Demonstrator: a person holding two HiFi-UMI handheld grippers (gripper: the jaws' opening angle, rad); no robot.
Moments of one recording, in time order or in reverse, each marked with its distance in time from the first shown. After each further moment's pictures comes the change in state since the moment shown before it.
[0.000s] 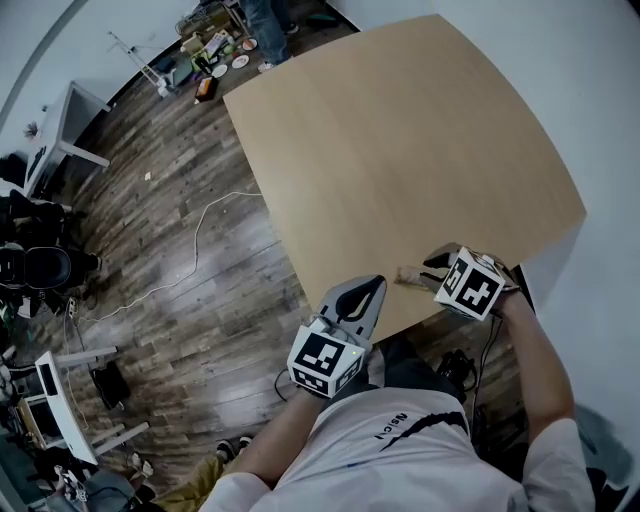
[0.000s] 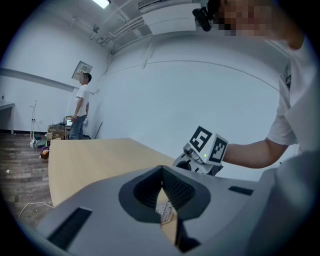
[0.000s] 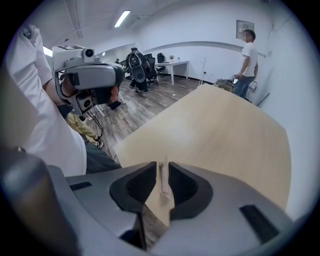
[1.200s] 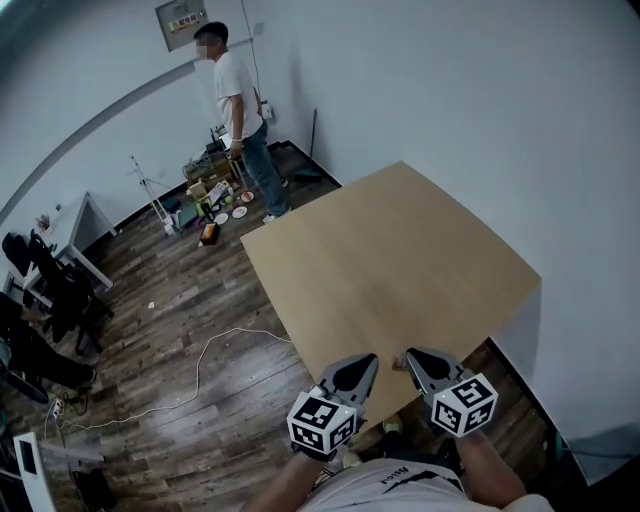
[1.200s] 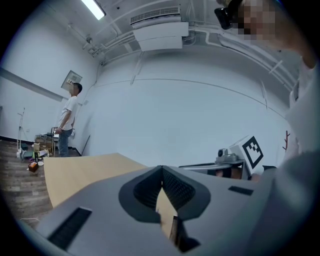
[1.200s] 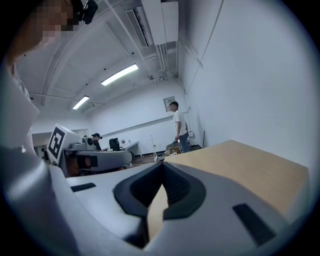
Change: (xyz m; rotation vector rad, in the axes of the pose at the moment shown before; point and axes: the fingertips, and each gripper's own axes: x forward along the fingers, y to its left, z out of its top) left arm -0.118 -0.050 0.094 0.061 -0.141 -0.148; right arm -0.187 0.117 0.115 0.533 -0.964 -0.470
